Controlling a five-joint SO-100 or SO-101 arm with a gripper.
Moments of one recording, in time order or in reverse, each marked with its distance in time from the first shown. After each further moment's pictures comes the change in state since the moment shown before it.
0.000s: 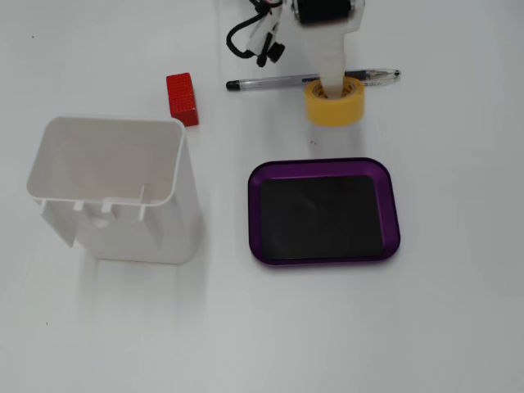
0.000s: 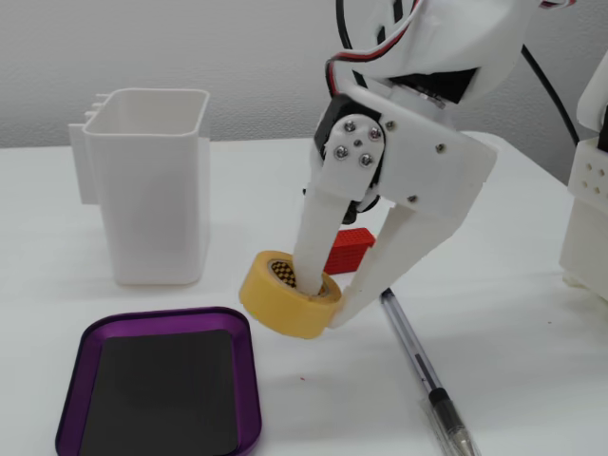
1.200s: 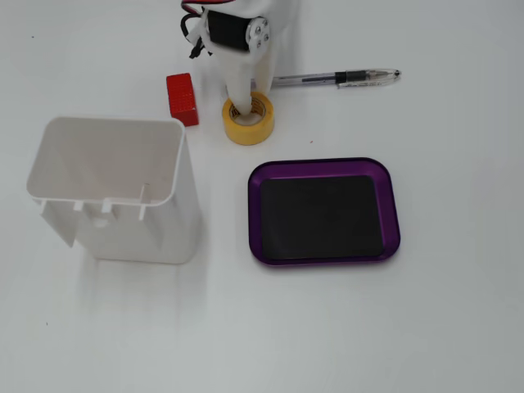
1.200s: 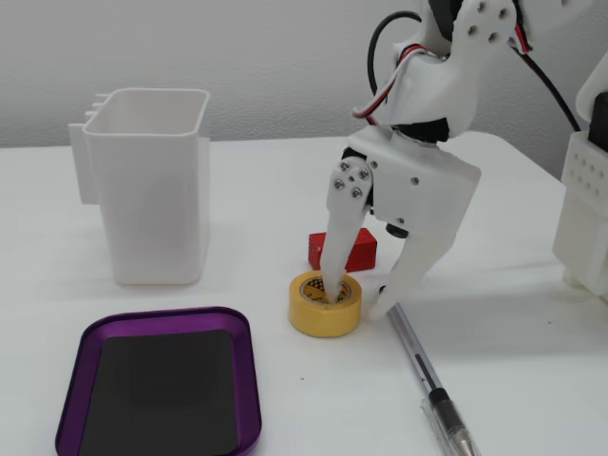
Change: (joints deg) arm 16.6 0.1 15.4 -0.7 11.6
